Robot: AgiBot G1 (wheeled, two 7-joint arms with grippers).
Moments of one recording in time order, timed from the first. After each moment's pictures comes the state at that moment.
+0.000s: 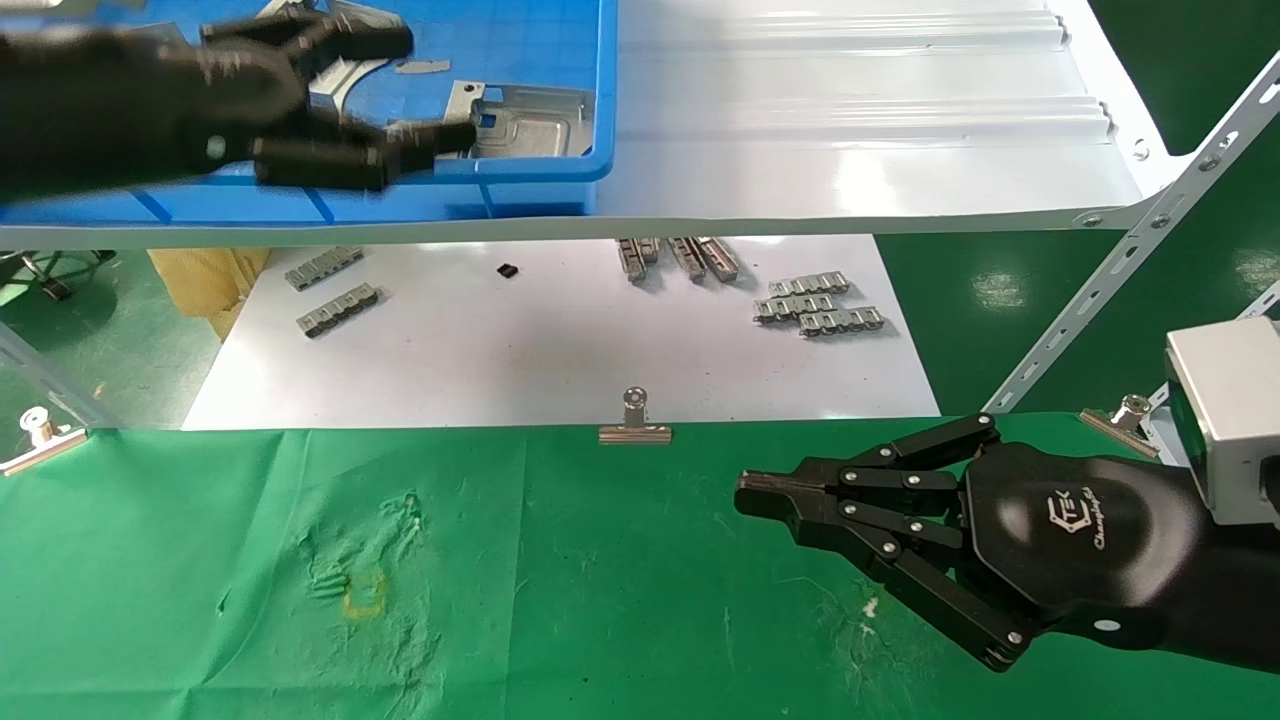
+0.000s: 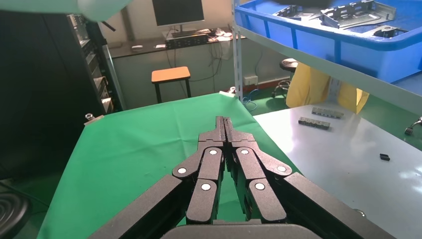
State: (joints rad) left arm -1.77 0.87 0.44 -0.68 1.16 1.32 -0.20; right arm 1.08 -0.56 -0.38 1.23 -0.63 -1.43 0.12
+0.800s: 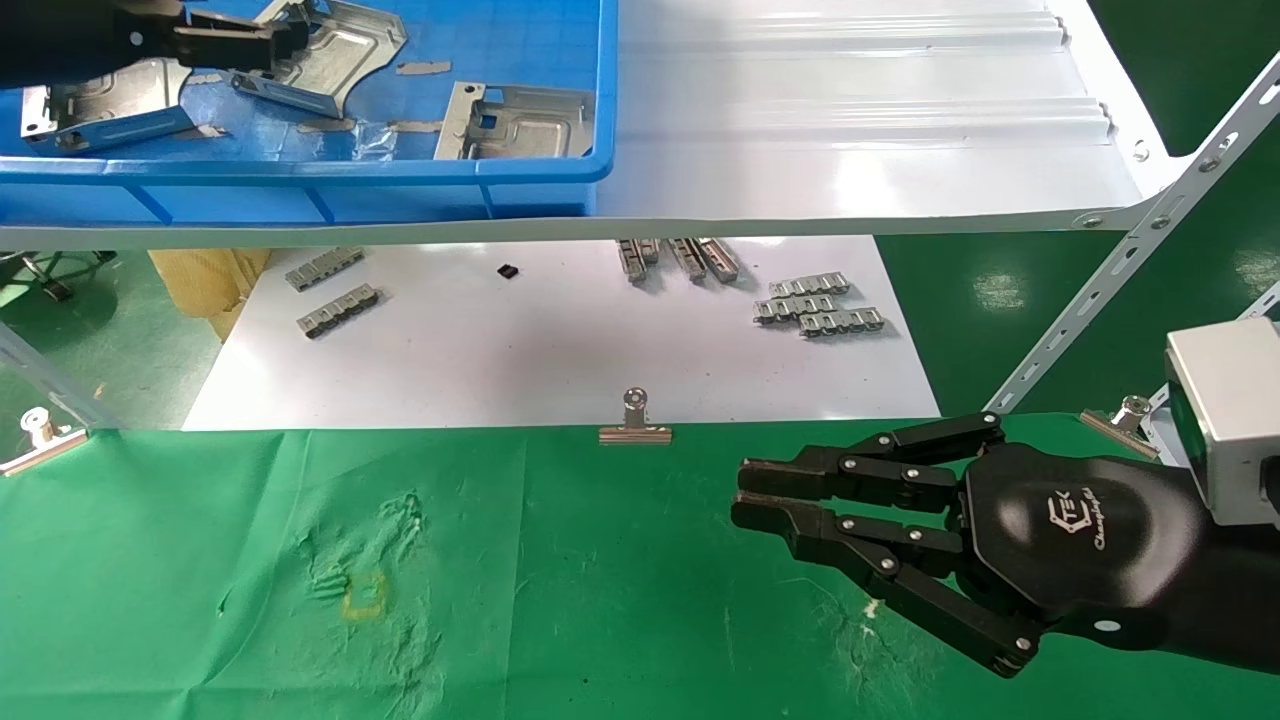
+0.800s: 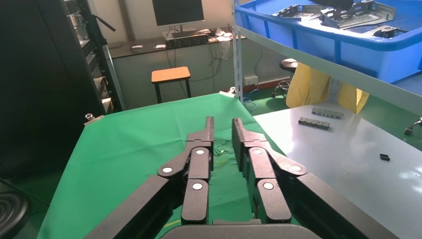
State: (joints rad) left arm -2.09 1.04 0.54 -0.07 1.42 0.94 -0.06; right arm 1.08 -0.56 -0.38 1.23 -0.63 -1.43 0.12
